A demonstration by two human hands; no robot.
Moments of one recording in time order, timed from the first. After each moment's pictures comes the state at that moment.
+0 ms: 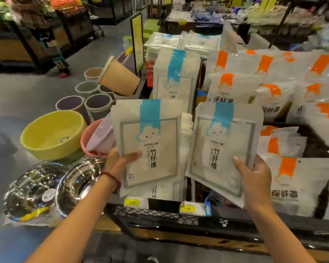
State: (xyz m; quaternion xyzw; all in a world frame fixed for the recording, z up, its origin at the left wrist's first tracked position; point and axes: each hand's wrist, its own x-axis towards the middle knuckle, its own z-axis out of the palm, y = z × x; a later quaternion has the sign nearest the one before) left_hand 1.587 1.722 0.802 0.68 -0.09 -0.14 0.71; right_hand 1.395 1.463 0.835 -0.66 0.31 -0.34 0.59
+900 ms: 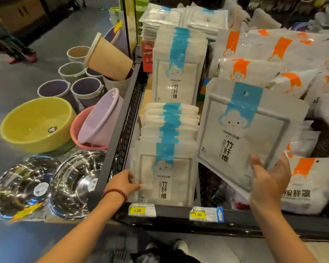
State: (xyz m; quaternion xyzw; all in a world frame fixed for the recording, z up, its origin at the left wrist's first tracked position) left_hand 1.628 1.732 0.706 0.93 -0.11 -0.27 0.23; right_hand 1.439 1.479 0.831 -0.63 0.33 -0.48 0.52
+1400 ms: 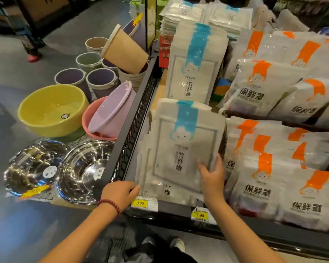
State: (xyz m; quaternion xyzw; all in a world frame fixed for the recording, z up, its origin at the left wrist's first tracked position) left_hand 1.587 1.767 0.710 0.95 -0.26 -0.15 0.06; right_hand 1.497 1.532 0.758 -0.67 0.34 -0.22 0.62
